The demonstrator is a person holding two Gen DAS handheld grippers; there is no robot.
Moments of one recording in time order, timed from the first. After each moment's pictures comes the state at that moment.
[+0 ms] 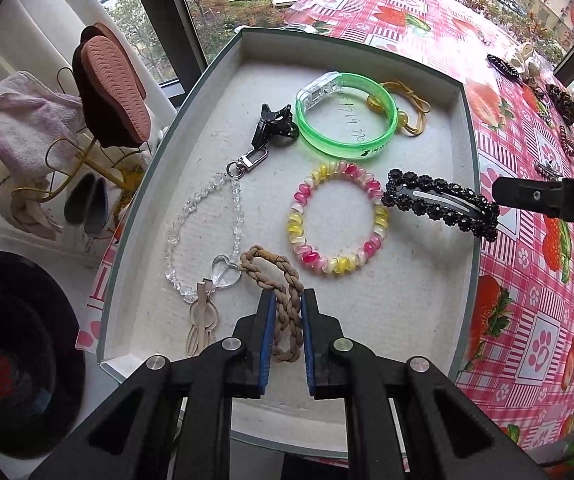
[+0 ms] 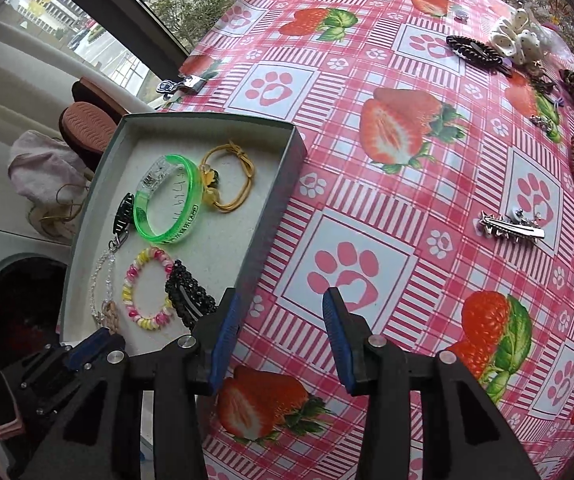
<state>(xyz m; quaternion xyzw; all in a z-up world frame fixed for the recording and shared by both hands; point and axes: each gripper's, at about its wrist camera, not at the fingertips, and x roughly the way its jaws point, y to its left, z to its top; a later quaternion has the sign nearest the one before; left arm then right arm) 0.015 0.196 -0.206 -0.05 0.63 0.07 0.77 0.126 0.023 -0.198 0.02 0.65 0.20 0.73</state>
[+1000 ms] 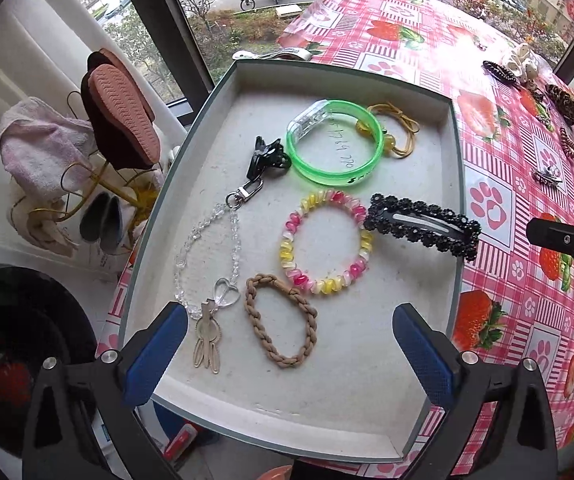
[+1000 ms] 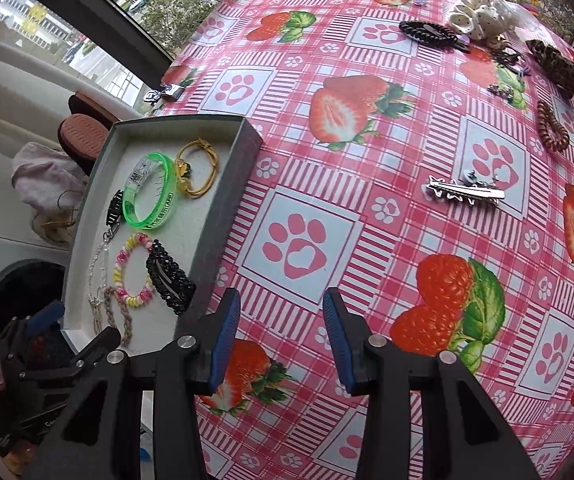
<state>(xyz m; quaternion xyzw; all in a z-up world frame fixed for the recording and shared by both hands) 0.026 0.182 -0.187 -0.02 0.61 0.08 0.79 0.114 -0.025 -0.190 0.04 0.65 0.19 0.73</state>
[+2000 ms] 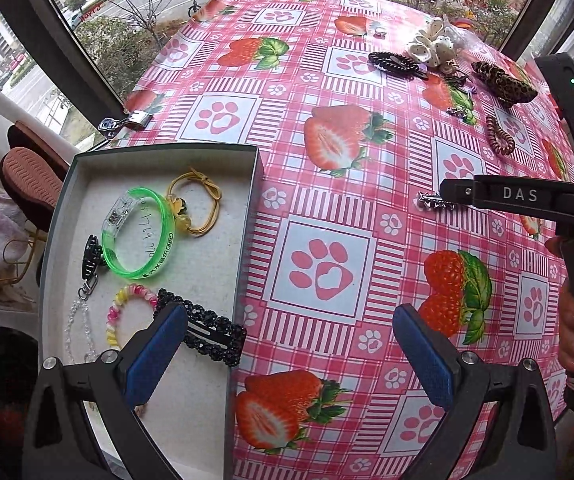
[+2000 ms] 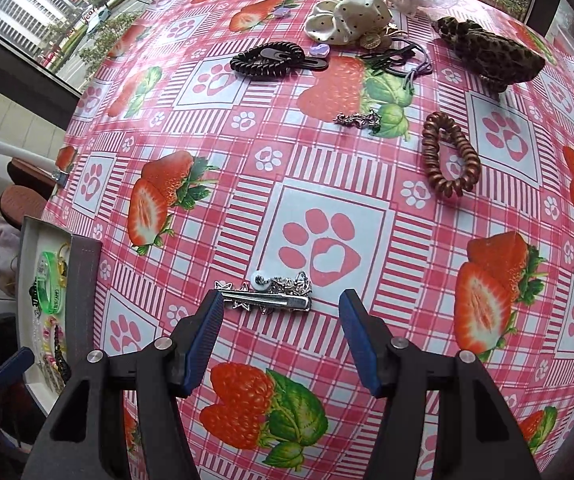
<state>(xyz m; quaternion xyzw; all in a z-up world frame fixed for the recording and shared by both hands) 0.105 0.054 -0.174 0.00 0.62 0.00 0.79 0.217 -0.115 -0.217 0.05 0.65 0.12 0.75</state>
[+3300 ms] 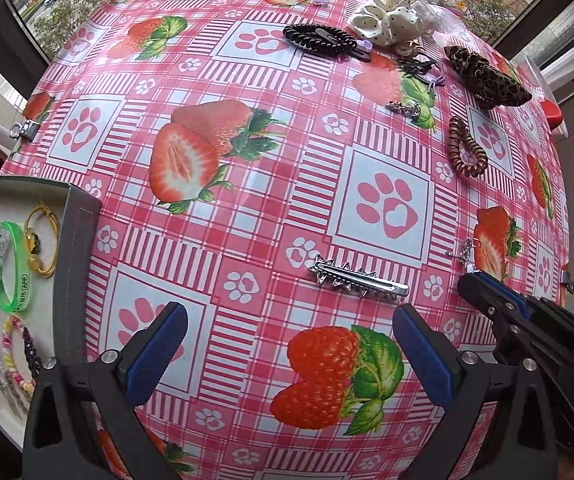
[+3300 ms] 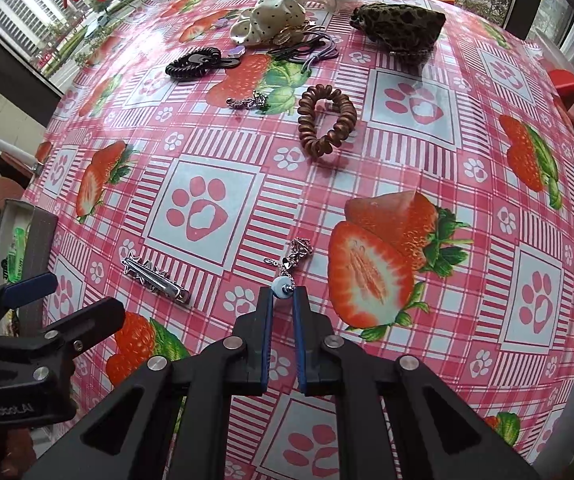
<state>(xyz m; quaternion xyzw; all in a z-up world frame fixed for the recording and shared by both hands) 0.170 -0.033 -0.214 -0.07 0.65 -0.03 0.75 0.172 -0.209 -0.216 0.05 0.62 0.10 0.77</state>
